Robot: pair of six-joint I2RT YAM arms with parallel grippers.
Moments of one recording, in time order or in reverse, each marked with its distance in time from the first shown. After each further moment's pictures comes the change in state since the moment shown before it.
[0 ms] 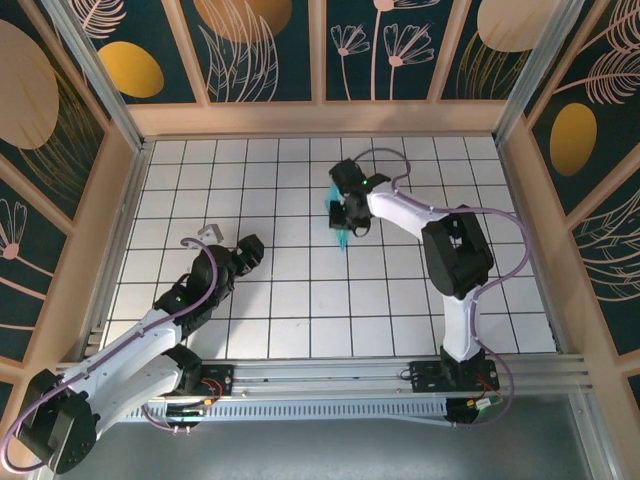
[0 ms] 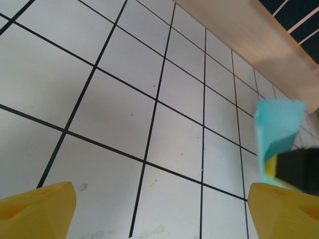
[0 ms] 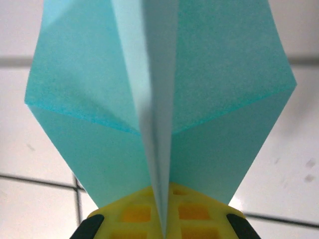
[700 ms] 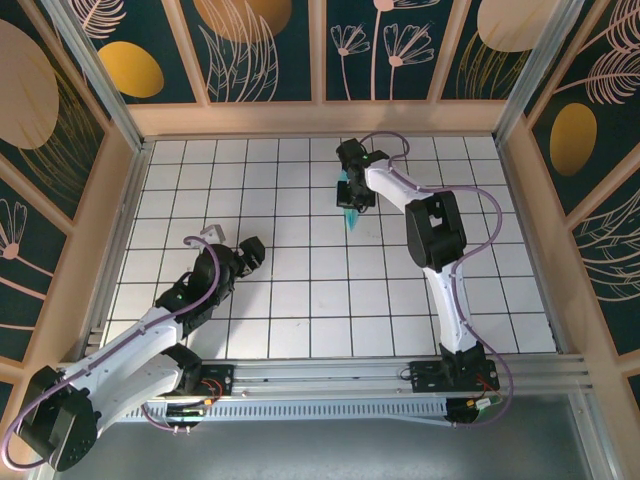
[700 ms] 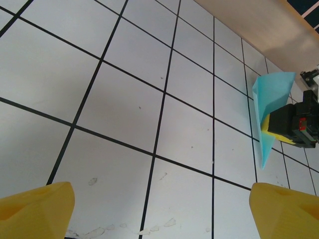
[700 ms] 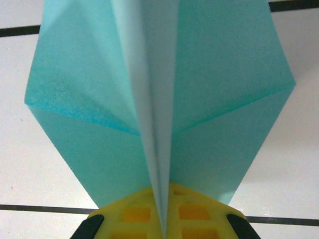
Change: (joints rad) left arm 0.000 0.024 0.013 -0.034 0.005 0.022; right arm -0.108 0.330 0.390 -0.168 0.047 -0.084
